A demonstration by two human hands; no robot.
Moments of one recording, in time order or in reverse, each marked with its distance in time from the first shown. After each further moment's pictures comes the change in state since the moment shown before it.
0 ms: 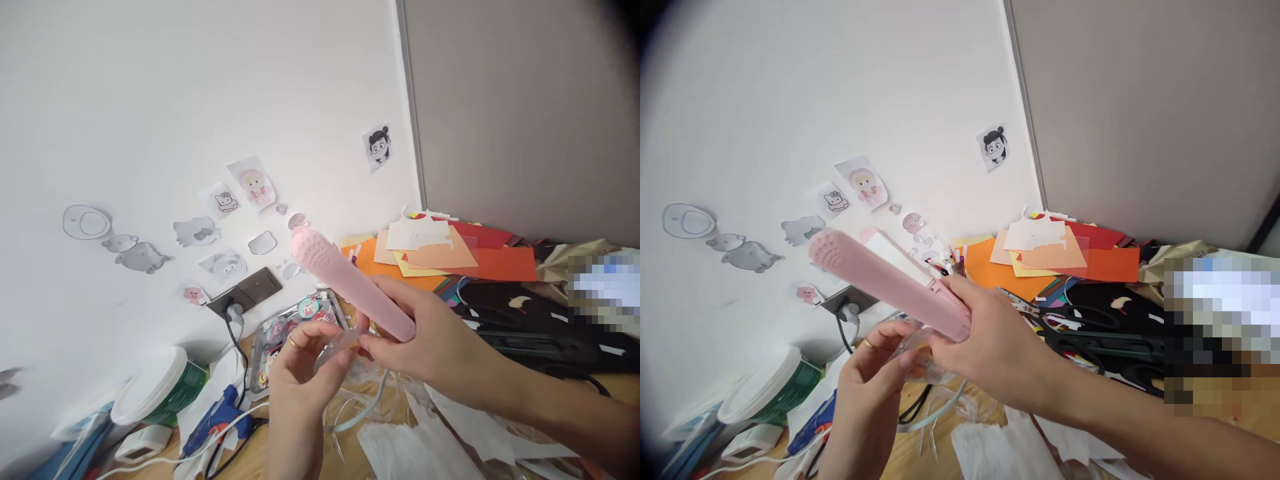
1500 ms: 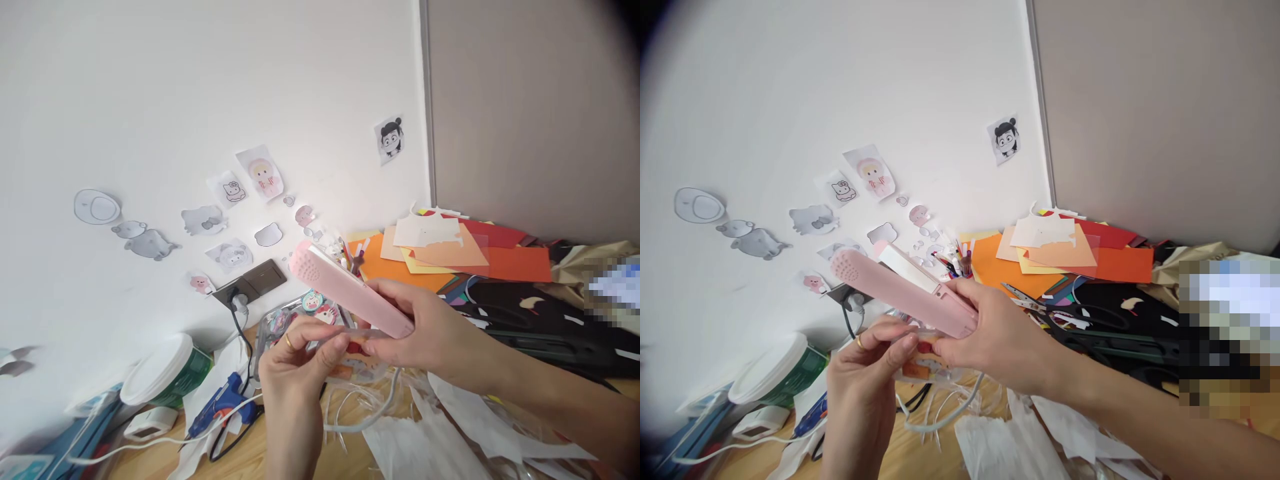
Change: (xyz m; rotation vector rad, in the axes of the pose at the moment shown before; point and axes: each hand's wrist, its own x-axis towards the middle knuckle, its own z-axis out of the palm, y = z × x) left_hand 0.002 0.001 -0.003 0.002 0.065 0.127; right_hand 0.008 0.000 -0.003 0.260 -0.168 0.103
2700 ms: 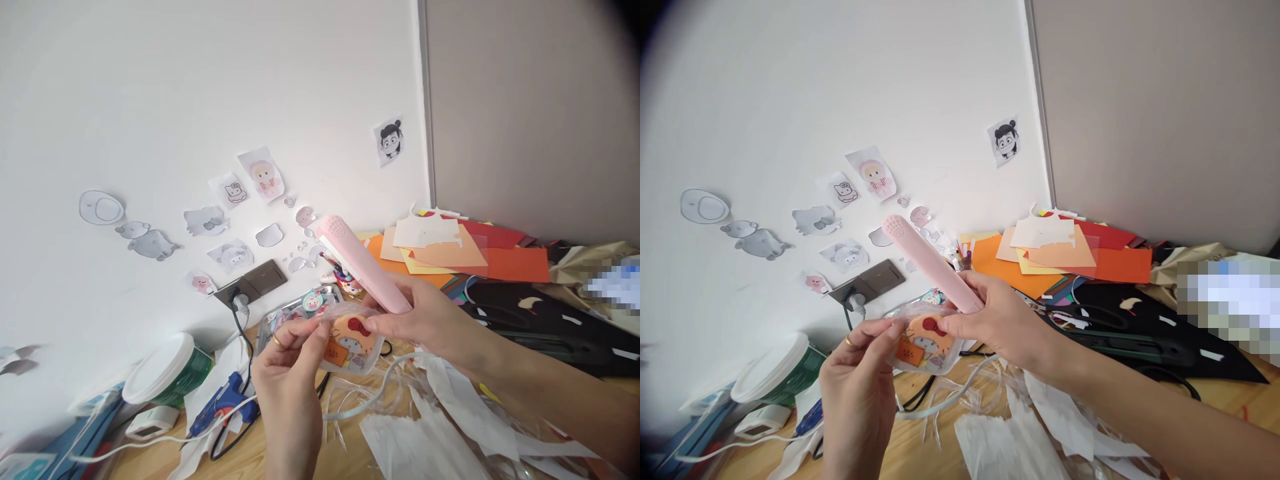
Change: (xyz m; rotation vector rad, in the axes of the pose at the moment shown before) left_hand 0.000 -0.001 -0.006 -0.054 0.164 -0.018; right_hand 0.006 0.013 -0.005 0.107 0.047 0.034
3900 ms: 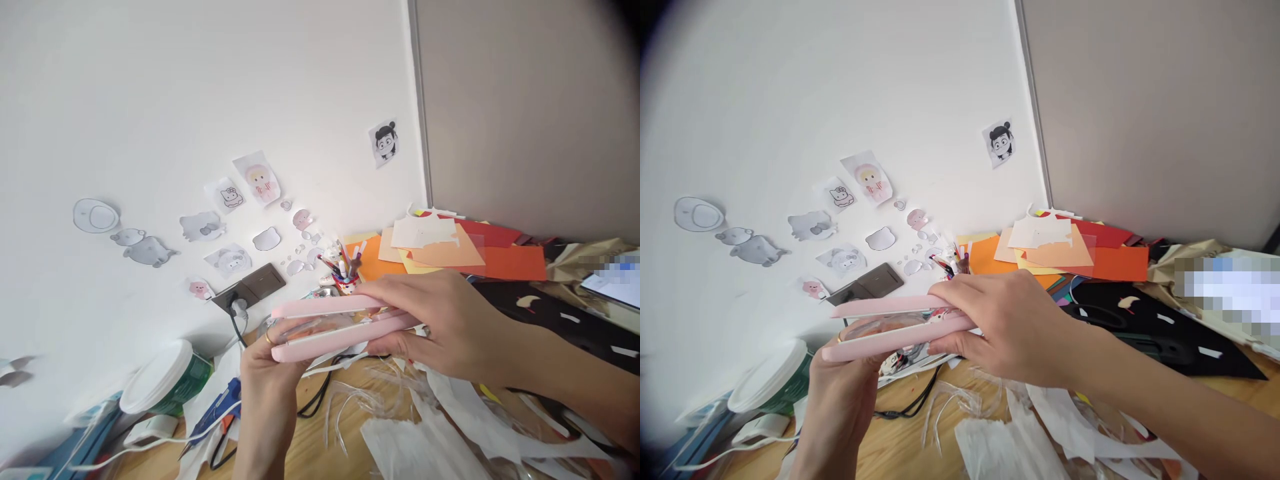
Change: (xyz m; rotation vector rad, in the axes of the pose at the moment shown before) left_hand 0.016 0.009 -0.017 0.115 -0.272 0.048; right_hand -0.008 -0.005 -0.016 -1.044 0.076 -0.725
